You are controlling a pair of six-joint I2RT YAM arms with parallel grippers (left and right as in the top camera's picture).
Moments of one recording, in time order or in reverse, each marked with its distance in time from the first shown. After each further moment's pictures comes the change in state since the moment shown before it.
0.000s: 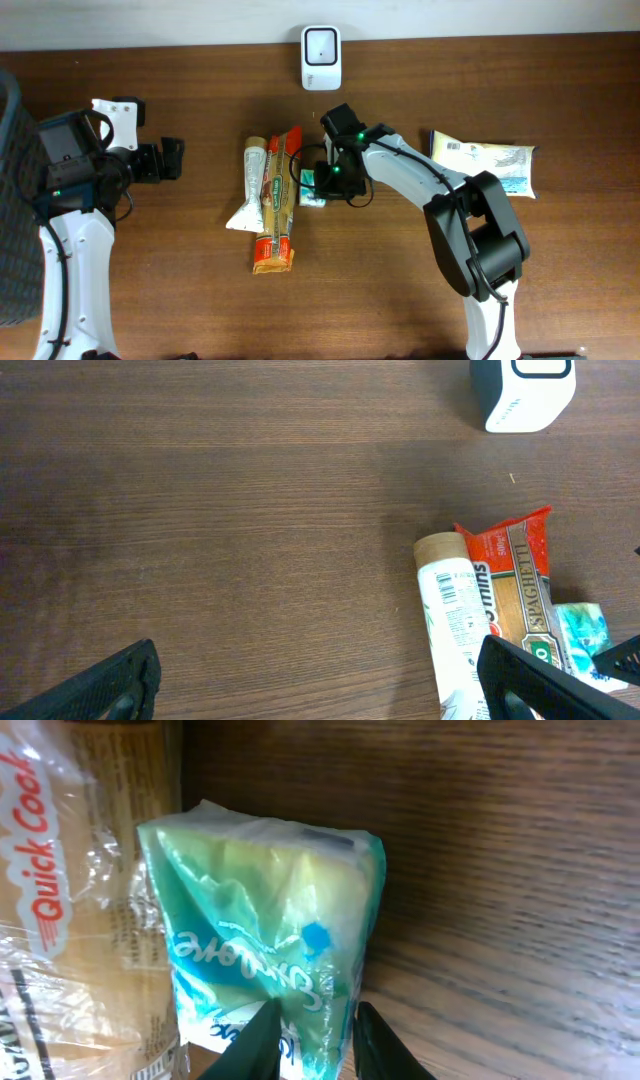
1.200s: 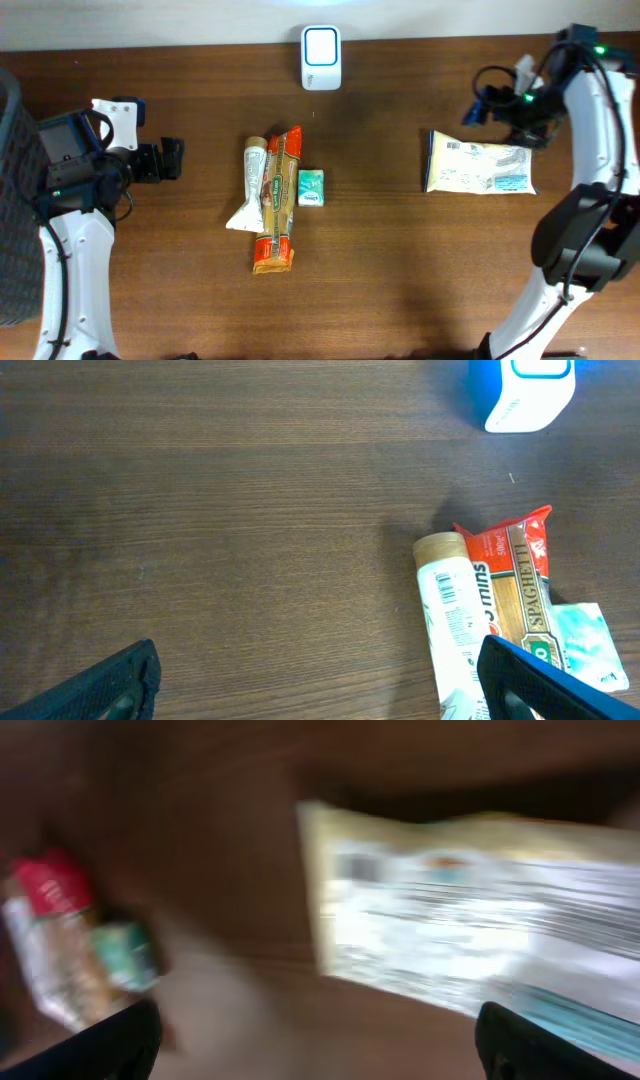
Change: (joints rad) left arm 0.000 0.000 0.000 0.000 0.000 0.000; right arm -0.708 -0.059 0.463 -0.631 -0.063 -0.428
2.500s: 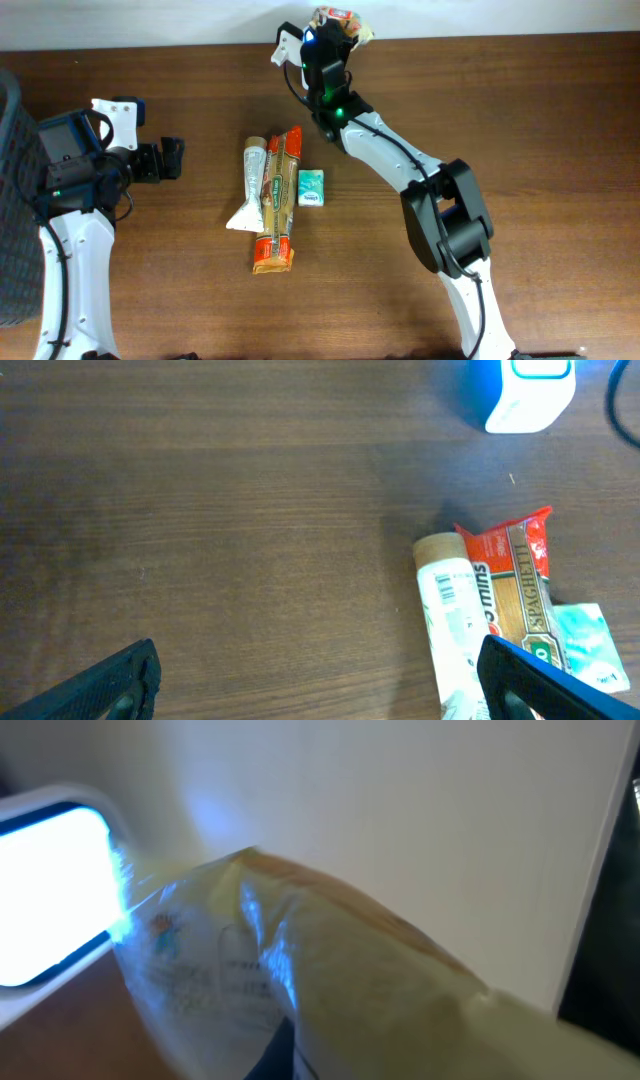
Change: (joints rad) left arm 0.000 -0.001 0.000 0.000 -0.001 0.000; right arm 0.735 0.240 -0.085 1.601 1.080 -1.284
